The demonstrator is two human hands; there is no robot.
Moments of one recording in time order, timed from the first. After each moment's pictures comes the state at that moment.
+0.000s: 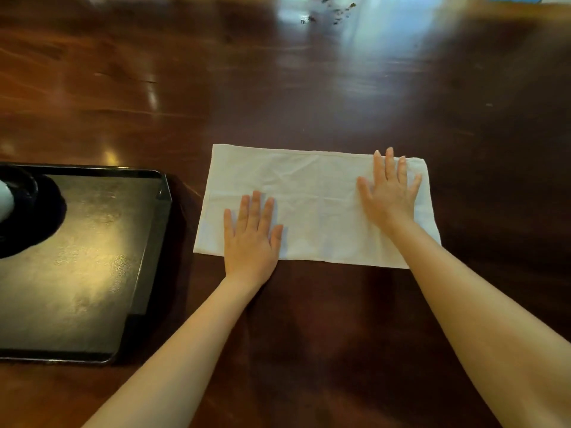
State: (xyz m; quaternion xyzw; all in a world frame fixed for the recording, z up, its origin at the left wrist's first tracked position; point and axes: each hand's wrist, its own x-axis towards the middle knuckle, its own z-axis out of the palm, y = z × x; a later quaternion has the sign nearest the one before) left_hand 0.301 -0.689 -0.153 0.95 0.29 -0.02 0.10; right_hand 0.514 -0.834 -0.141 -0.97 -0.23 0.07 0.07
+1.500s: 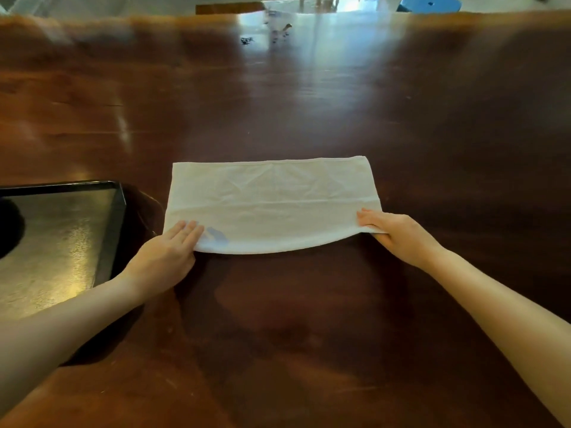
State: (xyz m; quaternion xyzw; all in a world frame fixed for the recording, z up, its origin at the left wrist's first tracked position) left_hand 0.244 -0.649 -0.101 0.97 -0.13 -0.07 -0.21; right_hand 0.484 -1.006 -0.104 -0.87 -0.41 0.17 0.20
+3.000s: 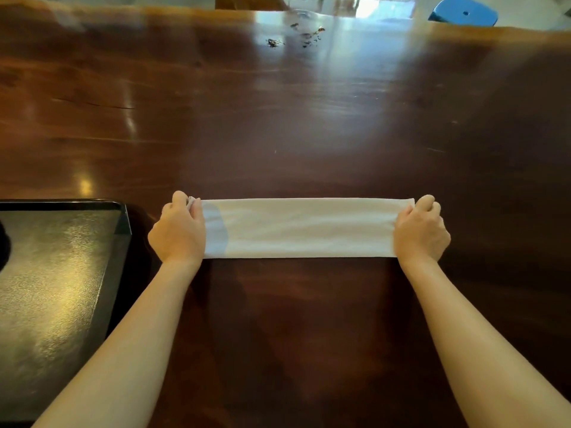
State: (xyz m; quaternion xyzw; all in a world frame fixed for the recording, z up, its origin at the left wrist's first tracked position) left_hand 0.338 -0.607 -0.142 0.86 0.46 0.17 0.10; right_hand 0.539 -0.907 -0.153 -0.99 -0.04 -0.12 0.07
